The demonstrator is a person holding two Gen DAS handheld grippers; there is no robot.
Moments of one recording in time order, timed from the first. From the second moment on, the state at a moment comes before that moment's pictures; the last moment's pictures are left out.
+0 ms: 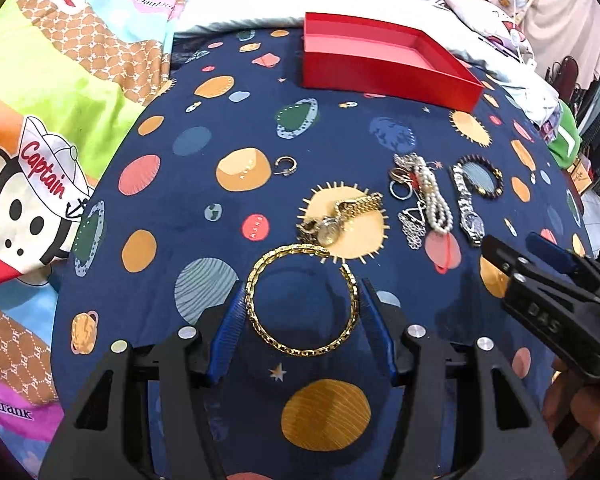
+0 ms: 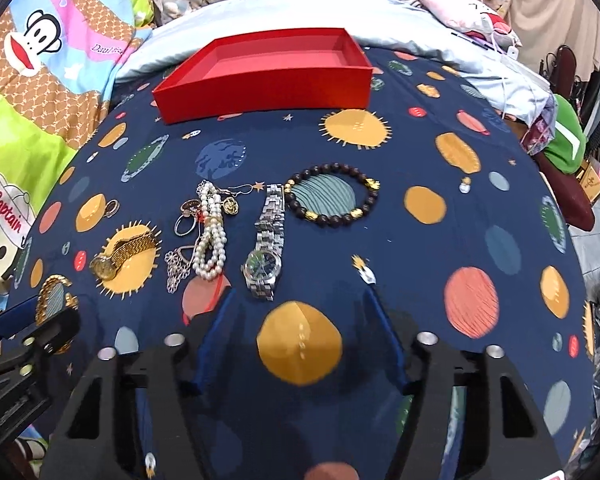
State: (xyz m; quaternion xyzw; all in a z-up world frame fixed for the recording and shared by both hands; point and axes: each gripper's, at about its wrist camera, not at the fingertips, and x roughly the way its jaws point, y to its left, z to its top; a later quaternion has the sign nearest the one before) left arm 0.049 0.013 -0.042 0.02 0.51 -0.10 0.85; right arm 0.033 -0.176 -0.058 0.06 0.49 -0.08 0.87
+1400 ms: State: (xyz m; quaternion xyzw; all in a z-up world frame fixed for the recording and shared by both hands) left arm 0.088 -0.009 -0.009 0.02 0.49 -0.12 0.86; right arm 0.043 -0.195 0.013 0.09 0.44 -0.02 0.89
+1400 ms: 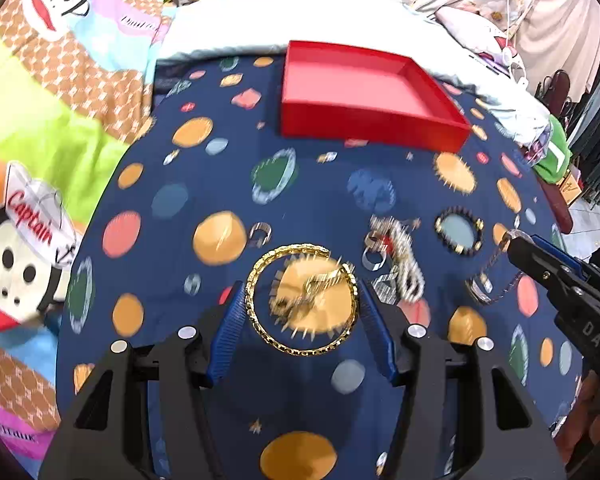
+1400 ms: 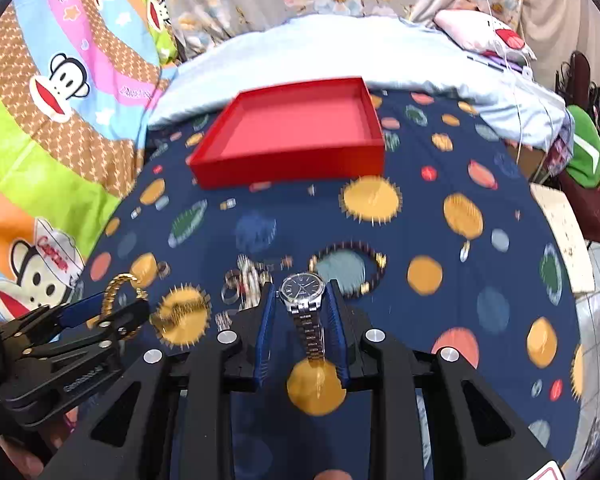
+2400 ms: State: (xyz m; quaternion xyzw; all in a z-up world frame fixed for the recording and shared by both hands) left arm 0.446 -0.132 -0.020 0.02 0.49 -0.15 0.86; right arm 0.409 -0.279 -0.009 0.11 0.44 -0.02 0.89
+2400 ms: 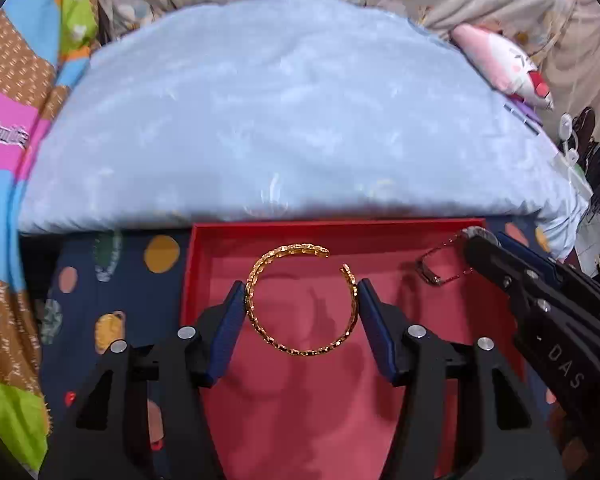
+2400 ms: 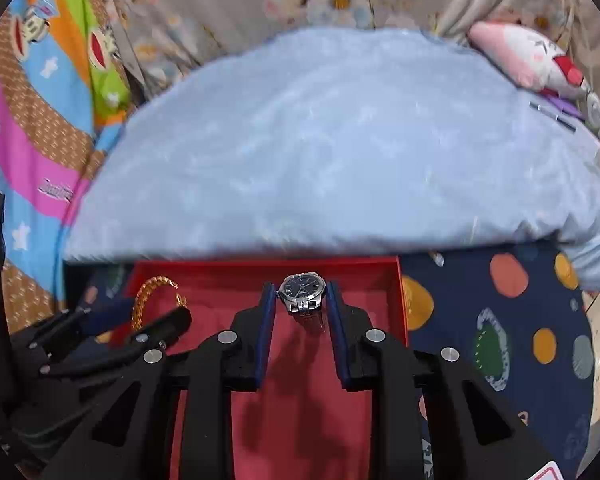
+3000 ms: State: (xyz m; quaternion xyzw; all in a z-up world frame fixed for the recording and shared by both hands) left arm 0.368 -0.087 -0.001 0.02 0.46 -0.12 0.88; right arm 0.297 -0.277 -0.002 0.05 0.45 -0.05 0.89
